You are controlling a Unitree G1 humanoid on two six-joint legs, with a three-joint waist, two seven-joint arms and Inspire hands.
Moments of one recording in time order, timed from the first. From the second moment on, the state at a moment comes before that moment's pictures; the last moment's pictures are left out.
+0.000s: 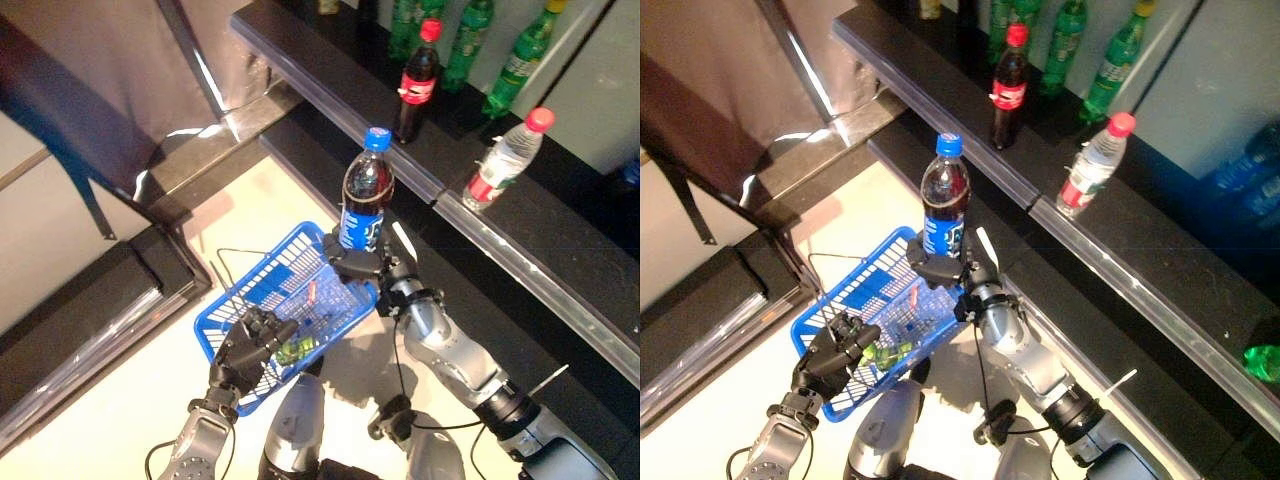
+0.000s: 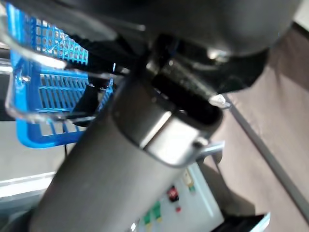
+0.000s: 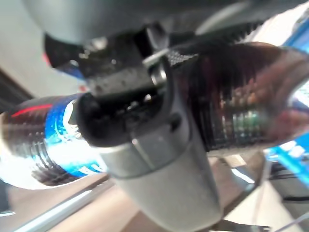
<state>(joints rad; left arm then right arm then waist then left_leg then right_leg) 0.20 0.43 -0.30 0.09 -1.16 -0.20 -0.31 -0.42 -0.39 0.60 0.07 0.55 0.06 -0.41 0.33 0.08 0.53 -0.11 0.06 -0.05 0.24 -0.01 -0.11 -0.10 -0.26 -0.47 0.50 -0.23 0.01</state>
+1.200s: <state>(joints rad) 0.08 0.54 -0.32 0.01 -1.08 0.04 -0.49 -0.54 -0.19 0.64 0.86 0.83 0.20 -0.23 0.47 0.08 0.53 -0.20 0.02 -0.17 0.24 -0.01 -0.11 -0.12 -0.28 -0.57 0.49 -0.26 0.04</state>
